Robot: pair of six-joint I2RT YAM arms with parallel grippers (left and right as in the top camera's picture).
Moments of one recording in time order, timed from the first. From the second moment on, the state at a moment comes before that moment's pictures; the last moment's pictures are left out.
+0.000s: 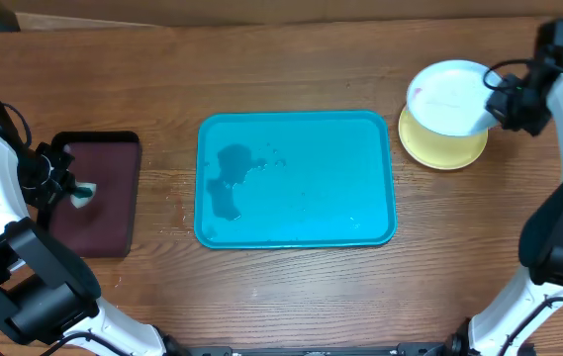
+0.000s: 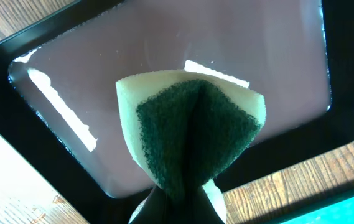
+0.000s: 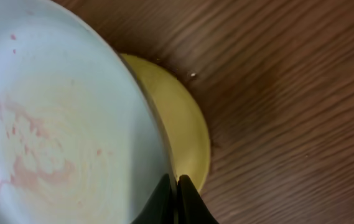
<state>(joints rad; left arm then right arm) 0.58 1.89 1.59 -1.20 0.07 -0.57 -0.27 2.01 1.77 -1.07 -0.05 0.42</state>
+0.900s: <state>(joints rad) 0.54 1.89 1.57 -1.10 0.08 -0.52 -0.10 2.01 1.63 -1.00 -0.32 0.41</state>
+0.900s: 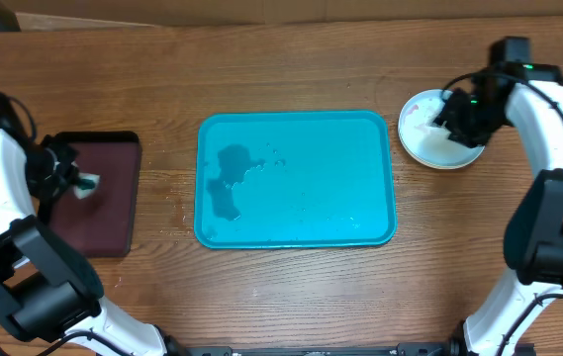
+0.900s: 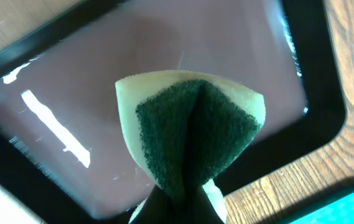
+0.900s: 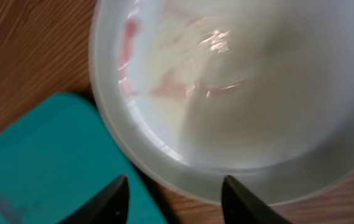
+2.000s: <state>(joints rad) 0.53 1.89 1.34 -0.79 0.07 -0.47 0.48 2.01 1.63 -0.90 -0.13 0.41</state>
